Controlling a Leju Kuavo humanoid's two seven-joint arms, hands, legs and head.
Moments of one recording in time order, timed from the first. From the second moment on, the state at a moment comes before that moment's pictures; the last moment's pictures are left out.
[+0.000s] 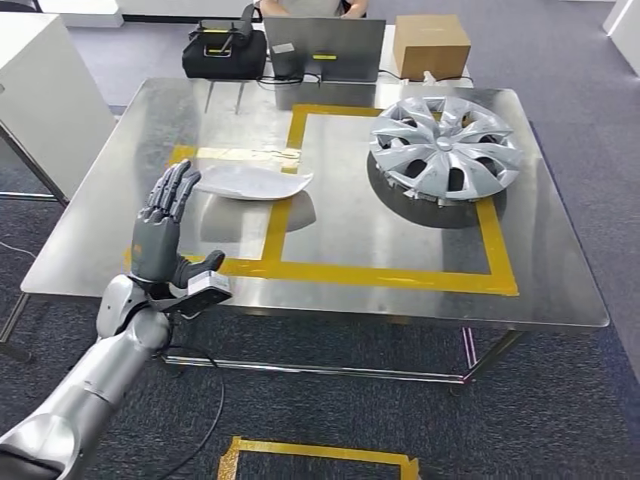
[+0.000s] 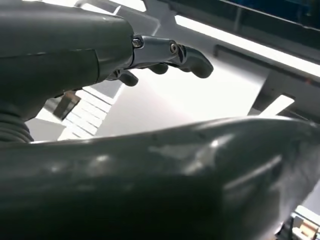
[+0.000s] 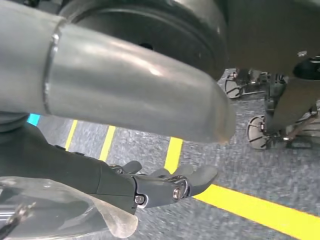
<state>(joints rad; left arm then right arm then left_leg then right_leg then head) -0.58 0.00 -0.36 -0.82 -0.78 0.70 -0.58 -0.03 0.13 -0.50 -0.19 0.55 -0.07 0.16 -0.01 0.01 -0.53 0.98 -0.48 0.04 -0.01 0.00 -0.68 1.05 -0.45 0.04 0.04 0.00</state>
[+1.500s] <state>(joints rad) -0.08 -0.04 -0.07 -0.23 -0.71 0.36 0.02 -0.03 0.17 -0.64 -0.19 0.58 -0.10 0.25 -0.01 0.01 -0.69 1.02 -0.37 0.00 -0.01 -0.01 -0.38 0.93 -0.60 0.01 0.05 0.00</state>
